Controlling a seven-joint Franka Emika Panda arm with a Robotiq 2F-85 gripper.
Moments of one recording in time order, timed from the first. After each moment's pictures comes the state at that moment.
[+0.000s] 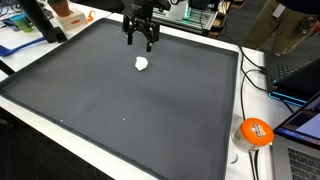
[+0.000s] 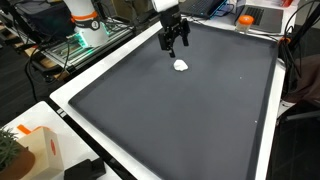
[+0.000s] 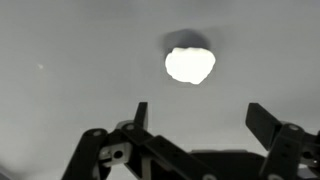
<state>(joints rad) 0.12 0.15 -0.06 -2.54 -0.27 3.09 0.40</state>
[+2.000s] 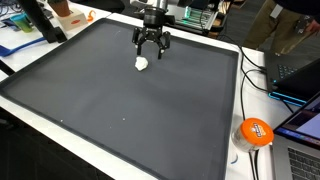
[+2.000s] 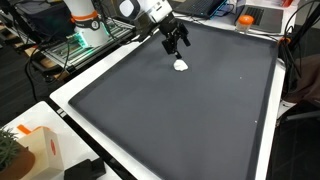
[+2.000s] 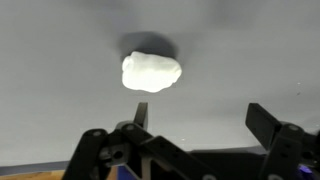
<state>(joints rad) 0.12 0.33 0.01 -2.64 -0.08 3.64 0.14</state>
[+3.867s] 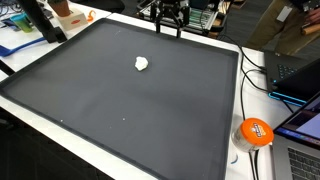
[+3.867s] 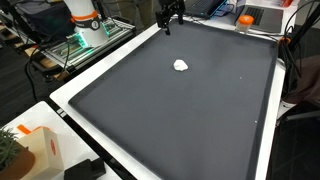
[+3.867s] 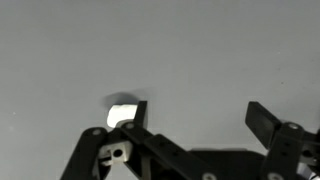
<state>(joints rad) 0.14 -0.10 0.14 -2.64 0.13 2.80 0.29</state>
